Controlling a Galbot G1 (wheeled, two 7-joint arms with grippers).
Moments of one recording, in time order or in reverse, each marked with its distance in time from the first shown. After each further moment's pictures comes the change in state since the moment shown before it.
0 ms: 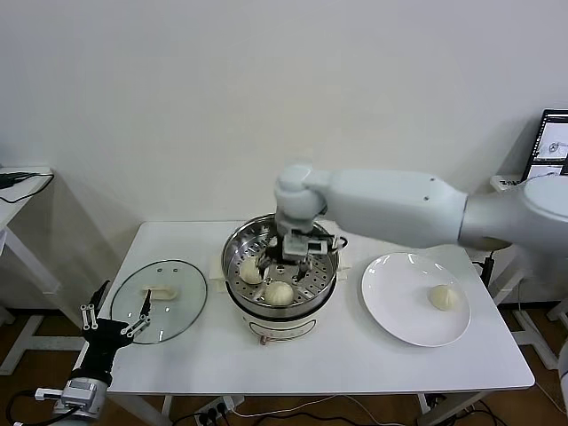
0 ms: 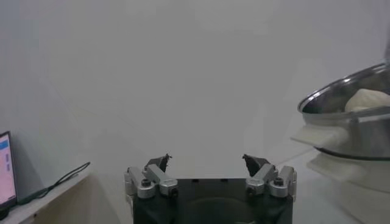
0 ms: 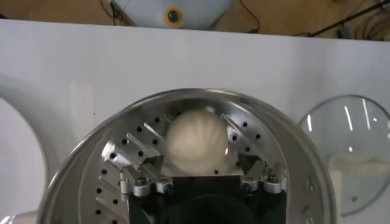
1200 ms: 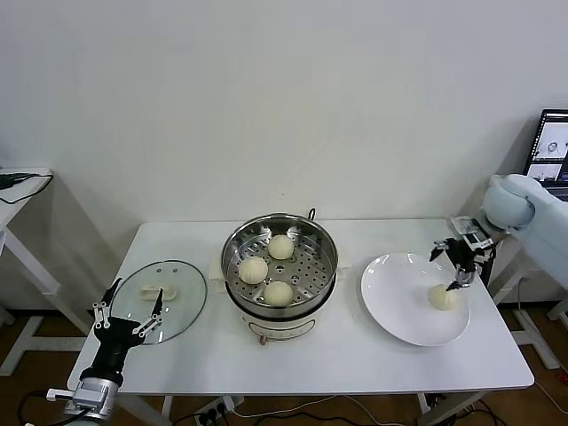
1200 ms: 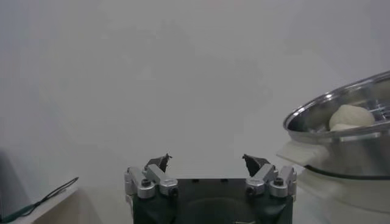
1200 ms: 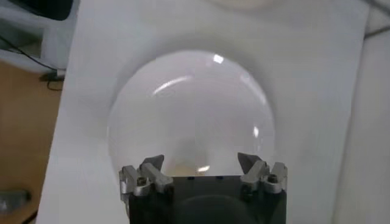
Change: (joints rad) left arm 0.012 -0.009 0.044 -0.030 0.030 -0.003 -0.010; right arm -0.510 -0.602 0.549 -0.213 -0.092 -0.495 -0.112
